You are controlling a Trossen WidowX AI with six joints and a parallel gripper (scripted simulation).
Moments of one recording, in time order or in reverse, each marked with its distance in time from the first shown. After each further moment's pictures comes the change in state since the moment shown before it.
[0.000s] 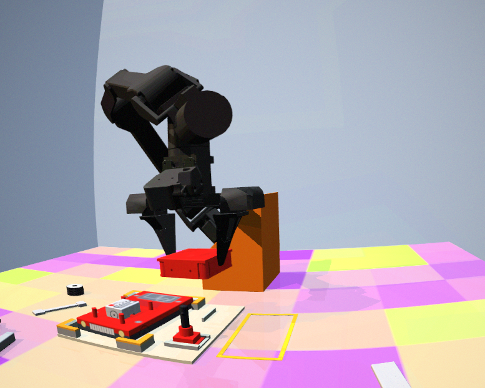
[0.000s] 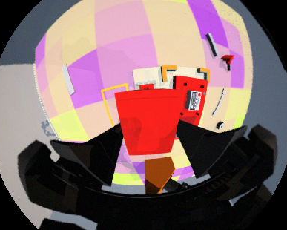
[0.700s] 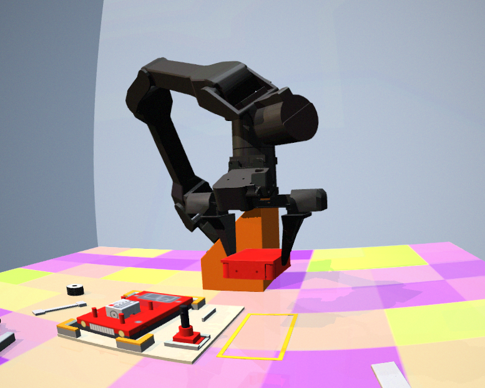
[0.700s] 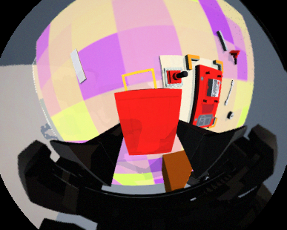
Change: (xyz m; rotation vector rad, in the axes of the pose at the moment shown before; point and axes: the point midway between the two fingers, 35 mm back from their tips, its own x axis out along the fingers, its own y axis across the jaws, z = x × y) arm 0.005 0.079 -0.033 0.033 0.001 -0.015
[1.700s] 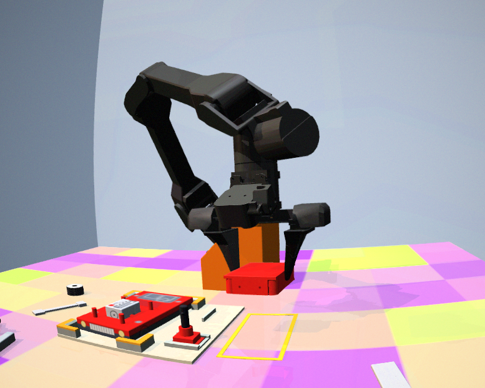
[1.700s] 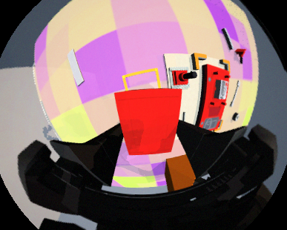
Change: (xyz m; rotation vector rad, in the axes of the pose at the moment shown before) arm 0.020 0.005 0.005 0.019 -0.003 0.015
